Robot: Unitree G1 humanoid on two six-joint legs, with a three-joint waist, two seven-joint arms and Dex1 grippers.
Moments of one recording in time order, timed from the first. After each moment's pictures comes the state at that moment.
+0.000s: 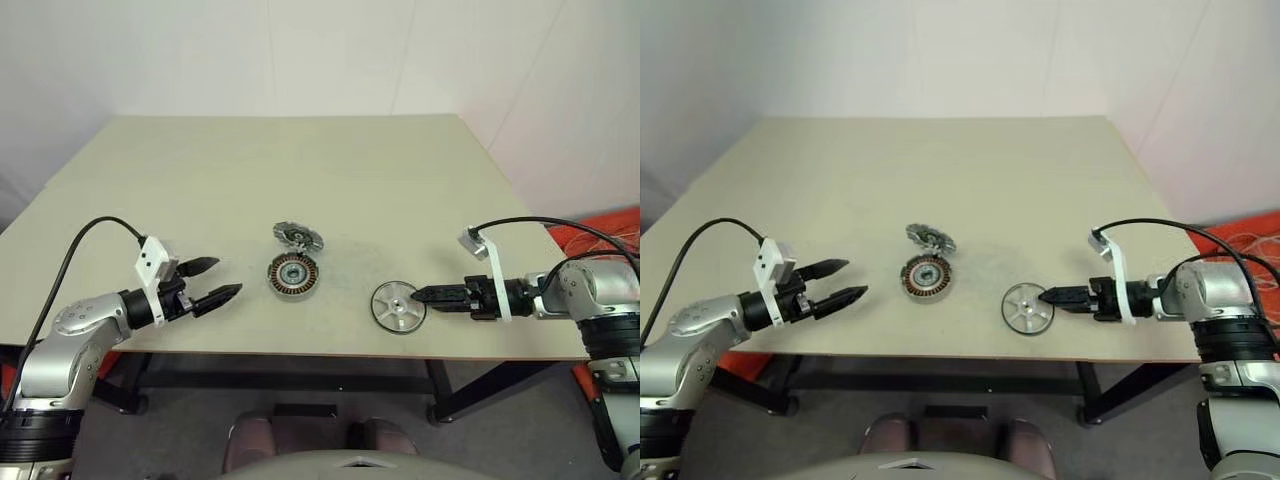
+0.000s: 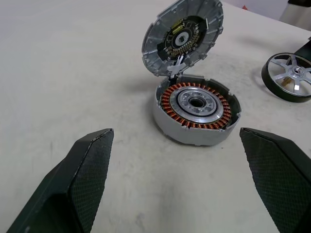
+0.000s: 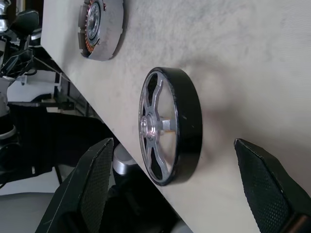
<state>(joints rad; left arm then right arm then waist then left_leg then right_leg) 0.00 0.65 0.19 -0.17 -0.53 0.44 -0.95 -0.45 -0.79 0.00 0.24 0.61 1.43 1.10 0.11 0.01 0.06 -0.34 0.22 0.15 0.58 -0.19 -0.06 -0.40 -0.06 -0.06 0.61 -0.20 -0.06</state>
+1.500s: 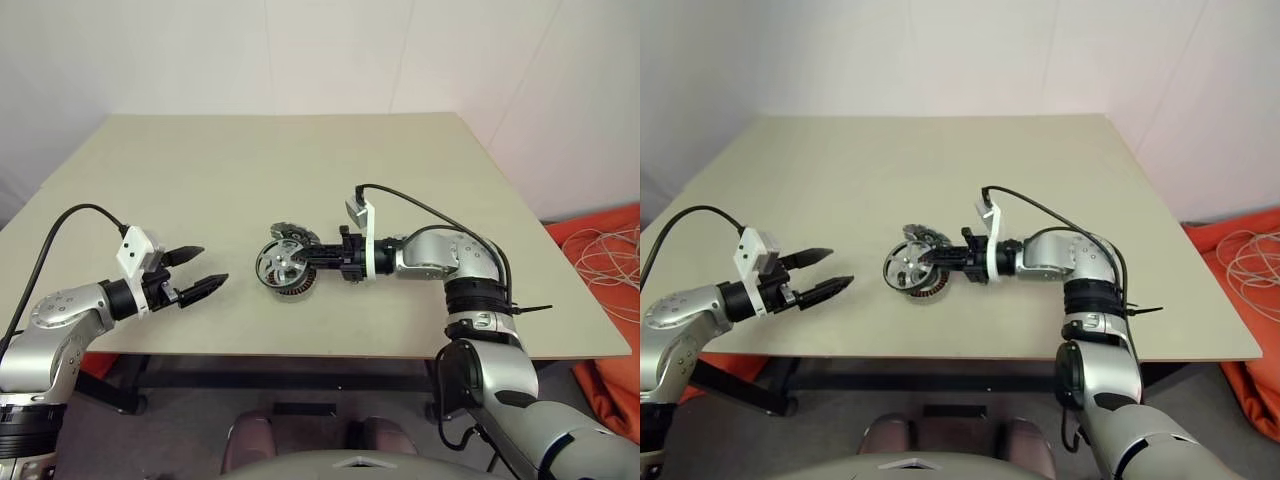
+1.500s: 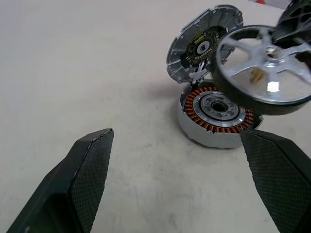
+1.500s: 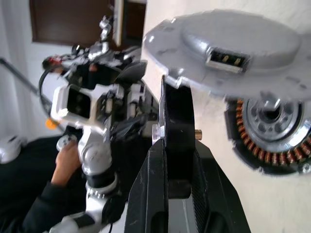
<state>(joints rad) -0.02 0.71 0.23 -0.15 -0.53 0.42 -0.94 -0.75 -0.13 -0.32 0.51 1.48 1.54 -0.26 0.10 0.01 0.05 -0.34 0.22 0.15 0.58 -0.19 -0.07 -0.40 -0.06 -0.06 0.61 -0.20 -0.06</state>
